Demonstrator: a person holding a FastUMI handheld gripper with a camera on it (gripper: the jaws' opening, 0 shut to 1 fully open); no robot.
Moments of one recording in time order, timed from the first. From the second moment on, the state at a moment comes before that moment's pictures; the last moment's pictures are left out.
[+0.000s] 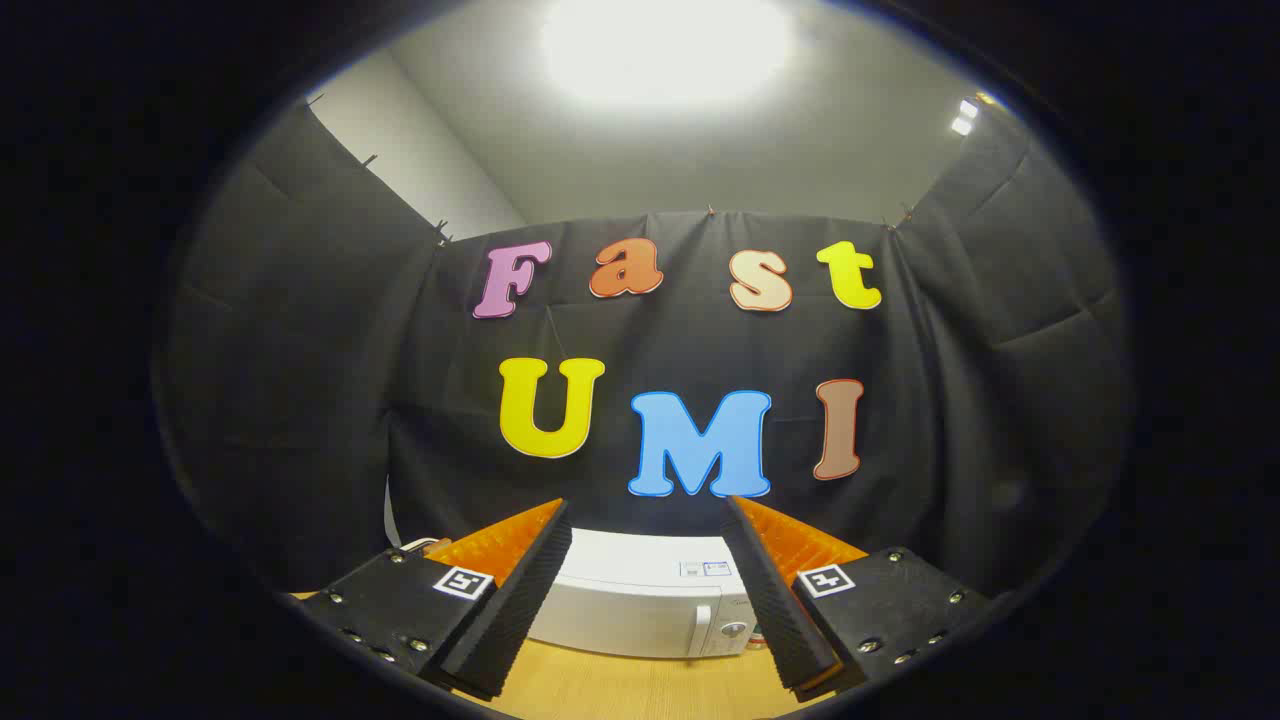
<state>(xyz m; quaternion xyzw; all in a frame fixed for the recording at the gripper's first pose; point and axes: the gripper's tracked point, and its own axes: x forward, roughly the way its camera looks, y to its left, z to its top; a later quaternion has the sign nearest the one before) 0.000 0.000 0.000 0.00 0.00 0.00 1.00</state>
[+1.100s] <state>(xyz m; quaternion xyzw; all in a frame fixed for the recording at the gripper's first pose) 0.032 -0.022 -0.073 0.01 0.03 -0.01 1.00</state>
